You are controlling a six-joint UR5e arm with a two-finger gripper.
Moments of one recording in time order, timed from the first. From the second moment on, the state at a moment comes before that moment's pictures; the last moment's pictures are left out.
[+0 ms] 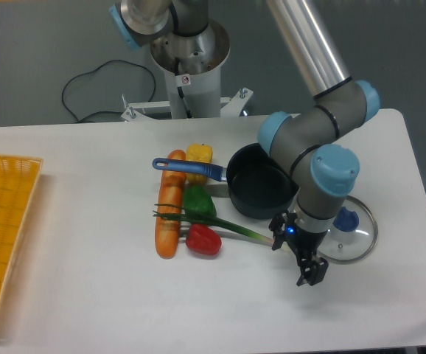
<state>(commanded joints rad) 2.62 -2.18 -1.52 -0.90 1.31 1.75</state>
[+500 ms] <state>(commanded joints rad) 2.62 -2.17 -1.56 -0.91 1.44 1.88</state>
